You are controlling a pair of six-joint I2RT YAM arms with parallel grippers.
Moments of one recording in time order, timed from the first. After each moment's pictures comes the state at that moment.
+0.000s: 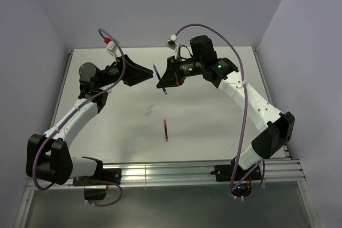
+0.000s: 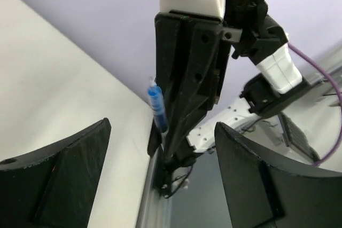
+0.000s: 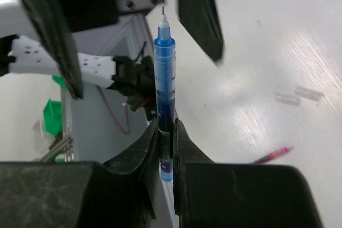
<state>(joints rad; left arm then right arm) -0.27 1.30 0.91 0.80 1.00 -1.11 0.58 1.54 1.61 -0.58 -0.84 0.29</state>
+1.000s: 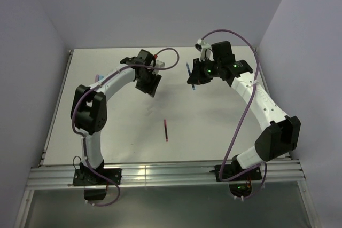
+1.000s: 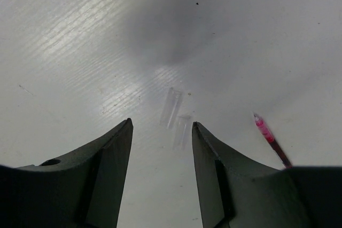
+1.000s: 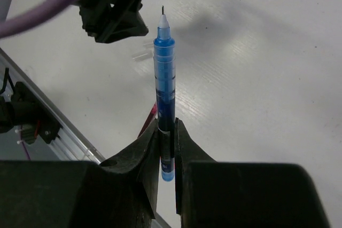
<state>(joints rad) -0.48 1.98 1.66 -0.84 0.15 0.03 0.33 1.48 1.43 -0.71 -0.48 0.11</state>
